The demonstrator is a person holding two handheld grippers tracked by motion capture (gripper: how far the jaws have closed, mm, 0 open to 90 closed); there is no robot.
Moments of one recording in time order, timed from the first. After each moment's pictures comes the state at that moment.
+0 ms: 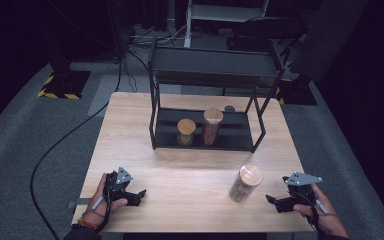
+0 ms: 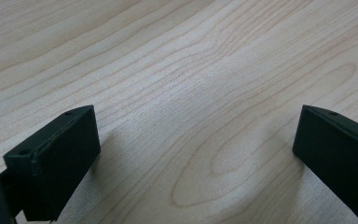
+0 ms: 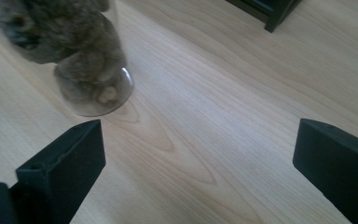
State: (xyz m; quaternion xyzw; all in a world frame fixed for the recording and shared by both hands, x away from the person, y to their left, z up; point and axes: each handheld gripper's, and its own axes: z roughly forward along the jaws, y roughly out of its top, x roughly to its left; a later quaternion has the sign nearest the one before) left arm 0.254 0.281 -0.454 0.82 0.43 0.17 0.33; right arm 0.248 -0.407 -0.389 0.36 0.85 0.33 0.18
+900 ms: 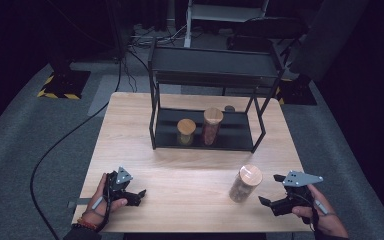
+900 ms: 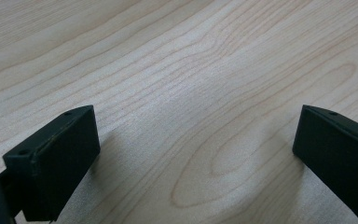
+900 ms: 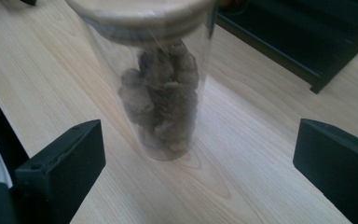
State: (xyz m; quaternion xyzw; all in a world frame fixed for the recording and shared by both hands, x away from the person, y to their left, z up) left arm 0.255 0.282 -0.454 0.82 0.43 0.17 0.33; right arm 0.241 -0.397 -0.362 0.31 0.85 0.39 0.15
